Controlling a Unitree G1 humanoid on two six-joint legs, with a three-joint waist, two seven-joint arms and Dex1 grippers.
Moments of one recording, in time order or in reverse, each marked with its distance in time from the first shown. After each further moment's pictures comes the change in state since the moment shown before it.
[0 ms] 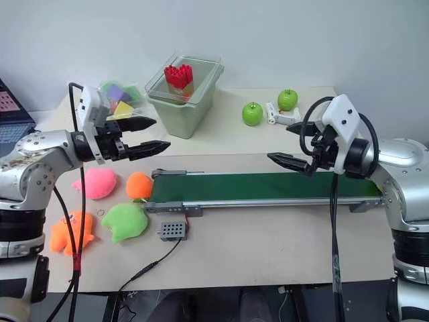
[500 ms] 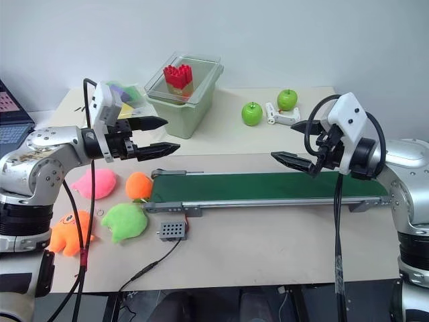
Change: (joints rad) left arm -0.041 -0.022 -0.062 0.001 0.016 0.000 -0.038; right arm 0.034 -0.018 -0.038 -0.033 0.007 0.020 -0.010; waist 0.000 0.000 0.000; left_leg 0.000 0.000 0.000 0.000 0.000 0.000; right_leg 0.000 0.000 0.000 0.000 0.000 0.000
